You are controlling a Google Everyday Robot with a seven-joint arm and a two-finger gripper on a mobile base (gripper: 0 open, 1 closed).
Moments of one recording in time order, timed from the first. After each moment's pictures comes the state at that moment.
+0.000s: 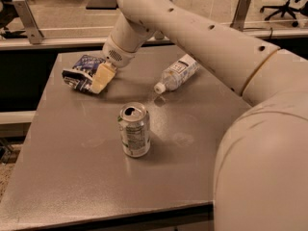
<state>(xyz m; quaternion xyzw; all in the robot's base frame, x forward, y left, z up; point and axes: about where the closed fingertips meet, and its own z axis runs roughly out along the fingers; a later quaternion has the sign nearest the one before) 0.656 0.137 0.860 -0.59 0.75 0.17 0.24</state>
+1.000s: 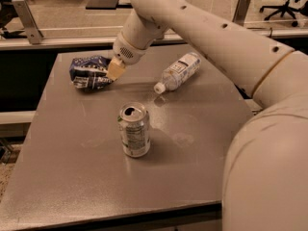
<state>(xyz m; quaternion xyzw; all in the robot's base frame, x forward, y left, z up) 0.662 0.108 0.867 -0.60 0.75 0.16 0.25</state>
